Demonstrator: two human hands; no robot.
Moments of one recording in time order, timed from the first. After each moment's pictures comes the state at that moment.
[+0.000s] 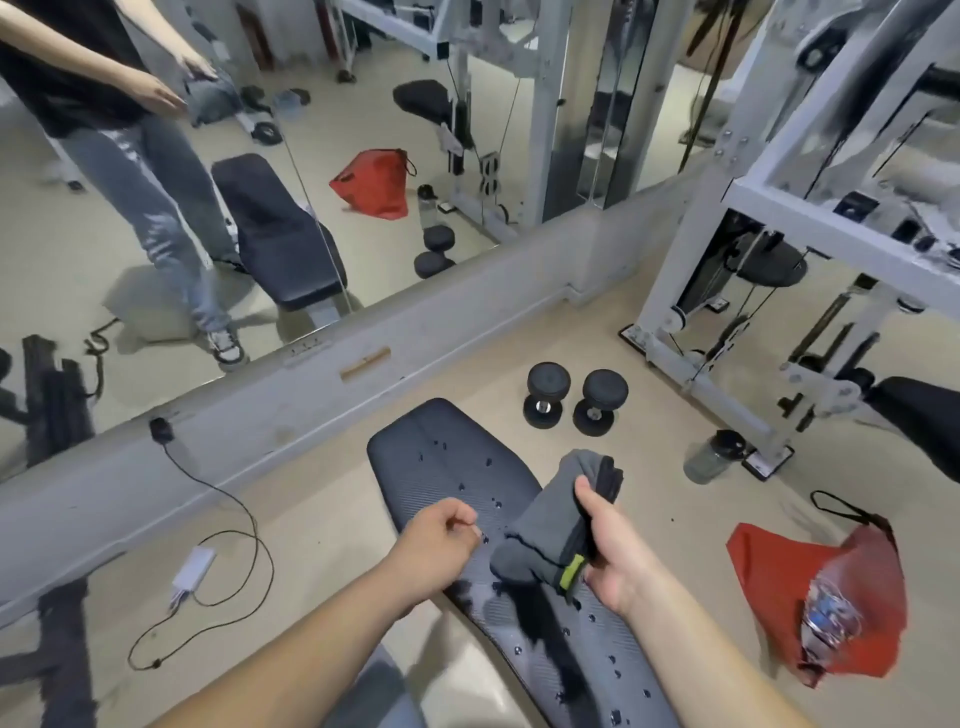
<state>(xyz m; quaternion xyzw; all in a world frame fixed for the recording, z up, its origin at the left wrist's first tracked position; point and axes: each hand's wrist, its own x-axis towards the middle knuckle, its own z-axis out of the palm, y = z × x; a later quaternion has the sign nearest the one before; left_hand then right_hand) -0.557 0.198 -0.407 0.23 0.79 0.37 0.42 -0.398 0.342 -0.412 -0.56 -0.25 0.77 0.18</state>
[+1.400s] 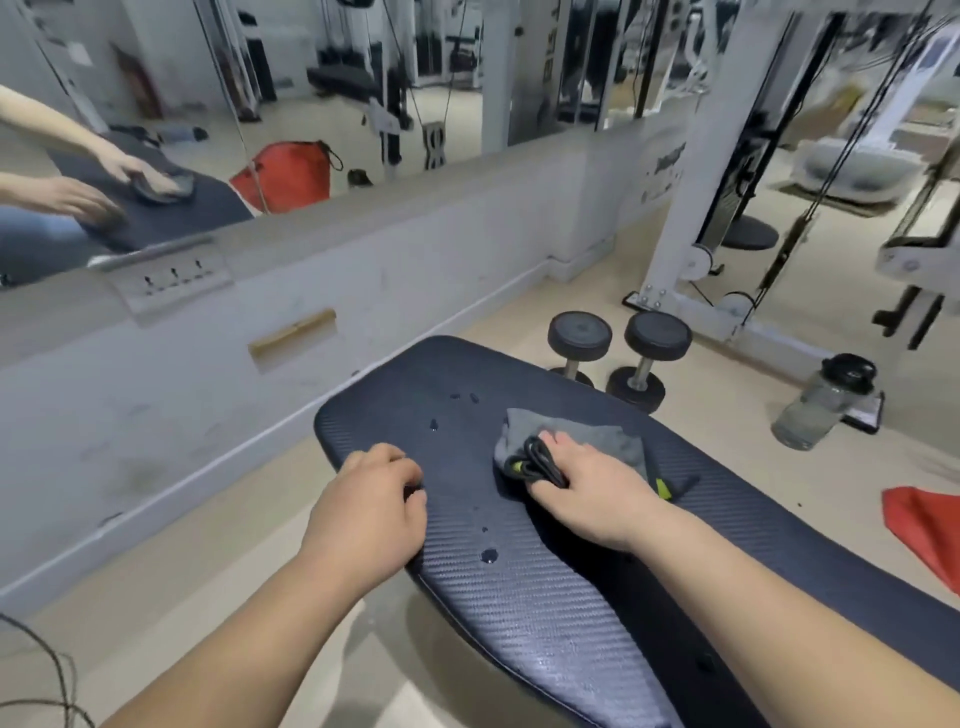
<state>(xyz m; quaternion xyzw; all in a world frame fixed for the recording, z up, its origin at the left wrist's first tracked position) -0.816 0.216 -0.879 0.53 0.83 0.17 0.09 -0.611 0.364 -0.870 -0.43 -0.87 0.24 -0.06</state>
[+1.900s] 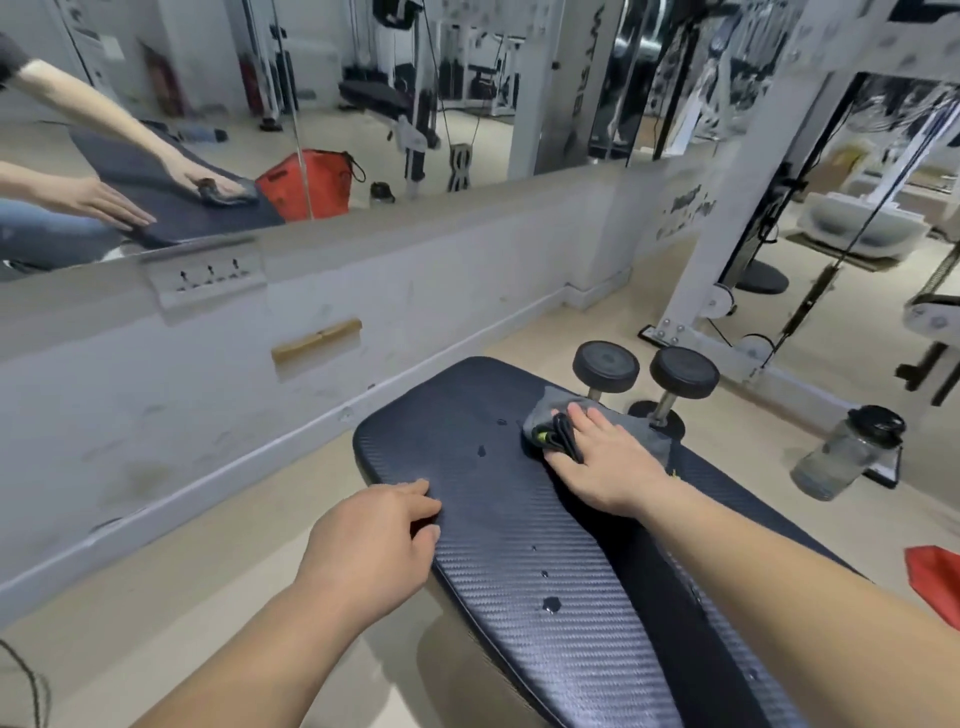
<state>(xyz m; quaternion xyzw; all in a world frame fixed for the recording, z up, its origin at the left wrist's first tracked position) -0.865 0.199 -0.887 0.53 0.82 0.17 0.11 -0.683 0.421 -0.887 -0.42 -0.90 0.12 -0.08</state>
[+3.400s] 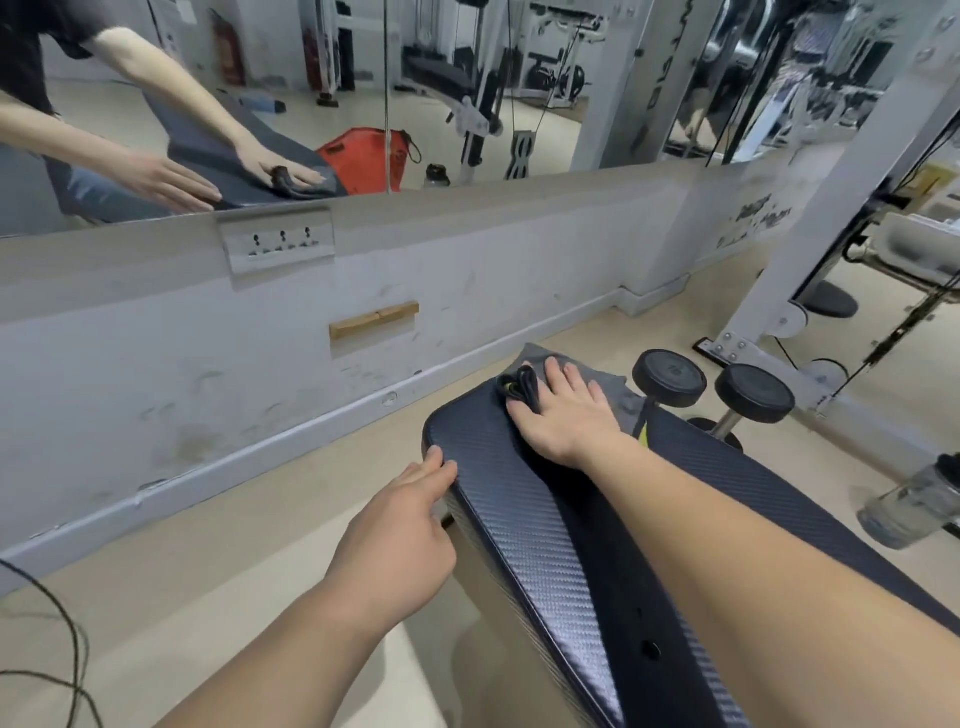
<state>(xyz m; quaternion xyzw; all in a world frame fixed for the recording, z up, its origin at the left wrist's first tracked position) -0.913 0.188 -0.921 0.44 0.81 0.35 0.19 -0.836 0.421 -0.908 -0.41 -0.90 0.09 -0.08</state>
